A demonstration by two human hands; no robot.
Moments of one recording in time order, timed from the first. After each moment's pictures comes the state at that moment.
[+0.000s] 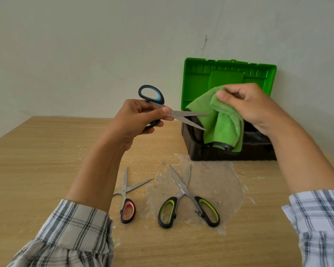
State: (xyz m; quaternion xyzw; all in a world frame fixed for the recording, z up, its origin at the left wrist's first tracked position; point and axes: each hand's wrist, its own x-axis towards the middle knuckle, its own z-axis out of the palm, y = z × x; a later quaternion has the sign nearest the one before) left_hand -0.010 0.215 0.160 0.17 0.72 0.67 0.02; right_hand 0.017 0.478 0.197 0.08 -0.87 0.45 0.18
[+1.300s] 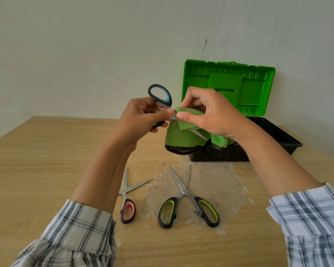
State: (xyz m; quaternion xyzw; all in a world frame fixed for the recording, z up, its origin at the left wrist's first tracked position) left_hand -0.007 0.224 0.160 0.19 0.71 0.67 -0.04; right_hand 0.018 0.414 0.190 0.21 -0.91 0.32 0.17
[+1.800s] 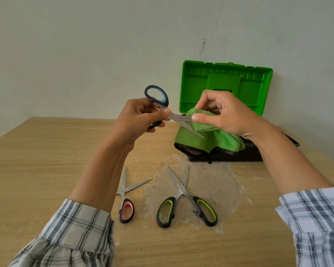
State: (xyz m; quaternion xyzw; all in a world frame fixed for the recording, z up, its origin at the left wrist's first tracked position) left_hand -0.006 0.222 0.161 0.17 0.72 0.67 -0.03; right_hand 0.022 0.450 0.190 0.19 -0.90 0.37 0.13
